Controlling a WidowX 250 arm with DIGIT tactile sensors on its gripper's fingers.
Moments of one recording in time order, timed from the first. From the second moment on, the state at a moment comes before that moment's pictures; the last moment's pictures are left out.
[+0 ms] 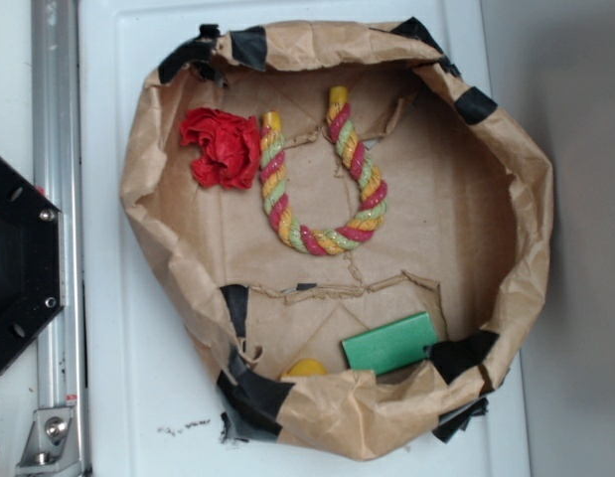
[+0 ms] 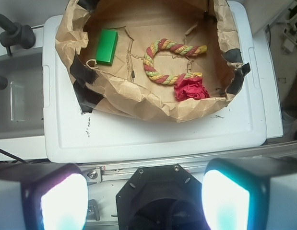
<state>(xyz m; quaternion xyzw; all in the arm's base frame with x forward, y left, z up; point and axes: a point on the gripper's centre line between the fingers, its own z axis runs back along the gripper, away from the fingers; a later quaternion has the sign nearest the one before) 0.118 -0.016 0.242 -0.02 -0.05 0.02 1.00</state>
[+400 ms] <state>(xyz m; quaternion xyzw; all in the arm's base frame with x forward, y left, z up) 0.119 -0.016 0.239 -0.02 -0.05 0.02 1.00</state>
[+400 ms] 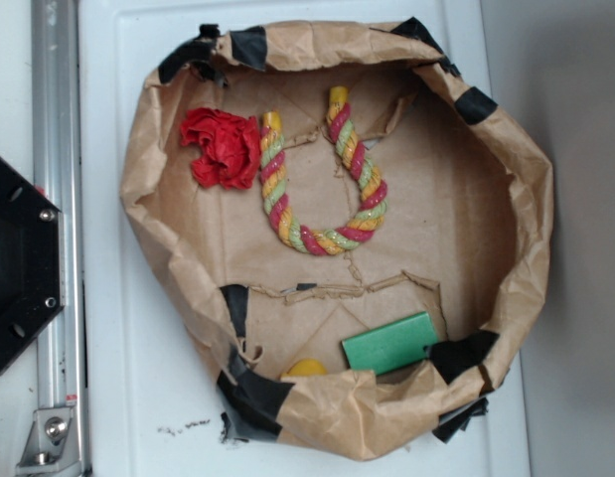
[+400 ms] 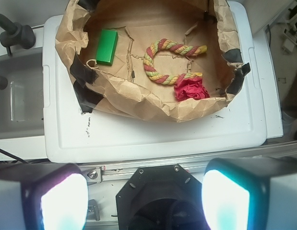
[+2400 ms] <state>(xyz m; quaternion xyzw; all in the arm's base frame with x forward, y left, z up) 0.310 -0.068 0.063 -0.10 -0.09 0.08 0.99</state>
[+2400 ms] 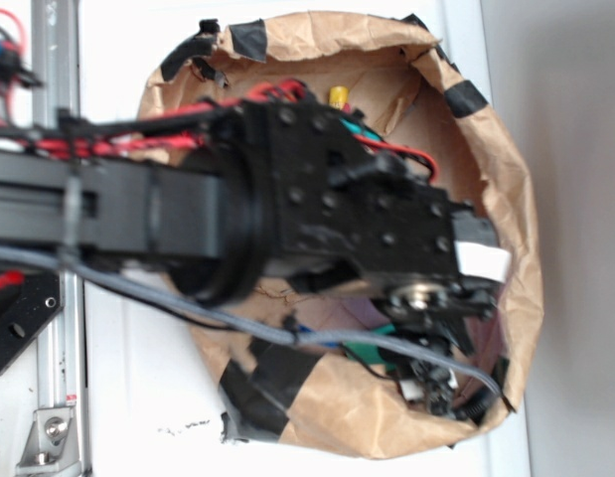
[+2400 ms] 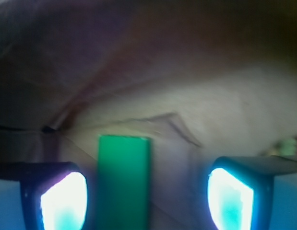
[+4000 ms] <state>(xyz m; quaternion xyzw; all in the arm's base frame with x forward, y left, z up) 0.278 -0.026 0.121 -0.04 -0.08 0.04 1.00</state>
